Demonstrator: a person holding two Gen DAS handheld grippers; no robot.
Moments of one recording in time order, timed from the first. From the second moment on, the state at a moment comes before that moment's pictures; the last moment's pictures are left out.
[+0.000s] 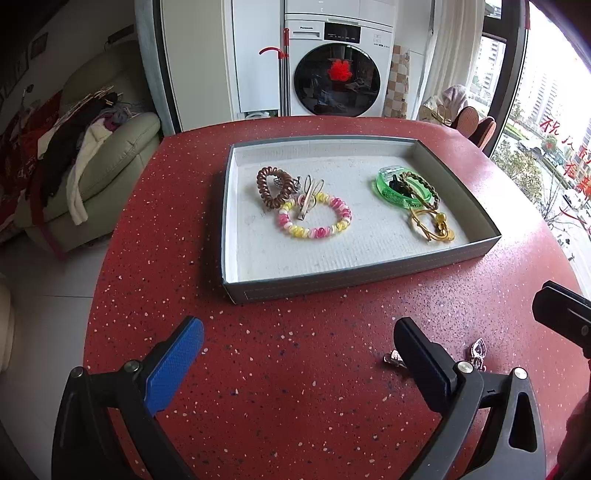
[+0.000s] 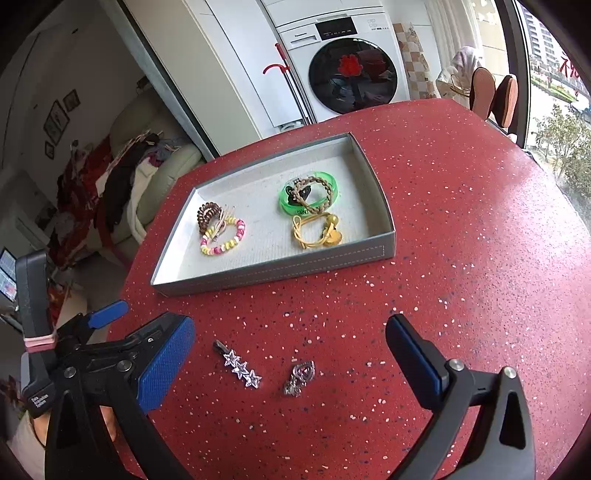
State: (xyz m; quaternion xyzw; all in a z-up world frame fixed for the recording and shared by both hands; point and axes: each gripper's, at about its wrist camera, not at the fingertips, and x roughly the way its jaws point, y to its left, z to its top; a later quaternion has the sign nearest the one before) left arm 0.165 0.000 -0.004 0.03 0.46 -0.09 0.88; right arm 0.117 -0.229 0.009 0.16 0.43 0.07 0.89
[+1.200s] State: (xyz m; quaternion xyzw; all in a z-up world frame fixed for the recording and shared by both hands) left arm 0.162 -0.024 -0.049 -0.02 0.53 -0.06 0.84; right arm 0.083 -0.189 -0.038 0.01 0.43 0.01 0.90
